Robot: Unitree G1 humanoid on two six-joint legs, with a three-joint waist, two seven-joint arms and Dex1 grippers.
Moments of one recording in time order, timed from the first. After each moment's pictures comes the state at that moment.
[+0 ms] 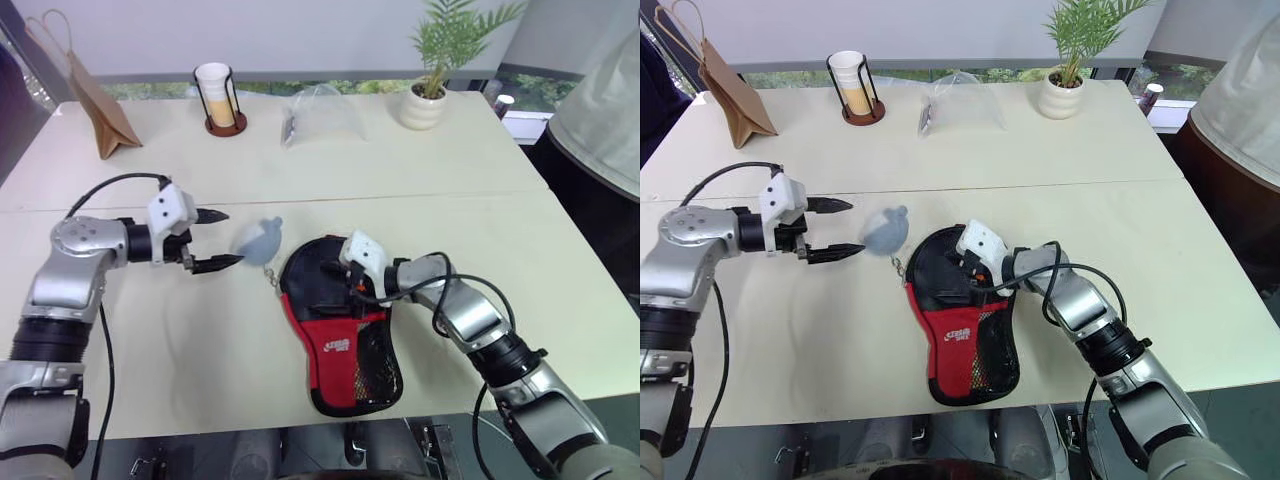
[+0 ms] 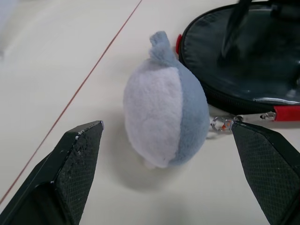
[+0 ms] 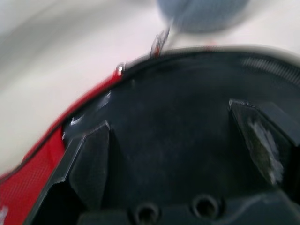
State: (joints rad) left arm -0.52 0.79 -0.01 0.23 -0.26 0.18 -1.21; right arm -0.52 -0.47 0.44 0.00 0.15 0.38 0.91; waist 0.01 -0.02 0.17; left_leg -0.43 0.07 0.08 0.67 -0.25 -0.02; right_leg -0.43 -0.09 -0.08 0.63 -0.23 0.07
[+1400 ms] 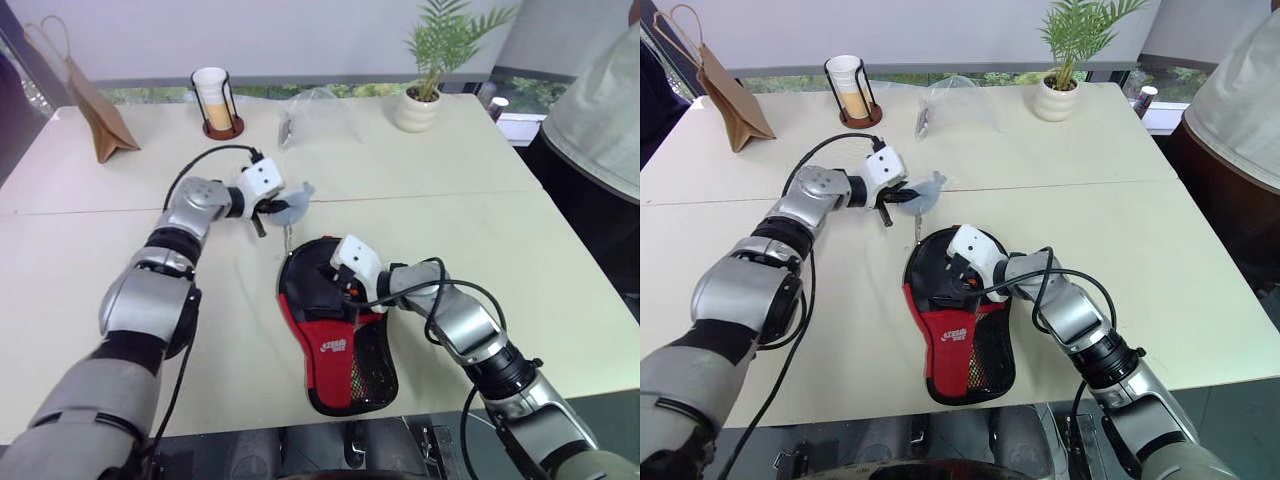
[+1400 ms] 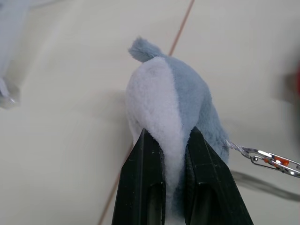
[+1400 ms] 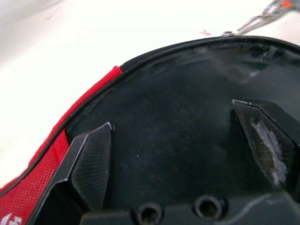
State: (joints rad) left arm -1.21 0.34 -0.20 1.34 0.20 -0.29 -0.81; right arm -0.47 -0.42 0.44 -0.18 0.06 0.68 0.82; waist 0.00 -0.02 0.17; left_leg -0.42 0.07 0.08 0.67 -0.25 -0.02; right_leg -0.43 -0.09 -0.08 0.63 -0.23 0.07
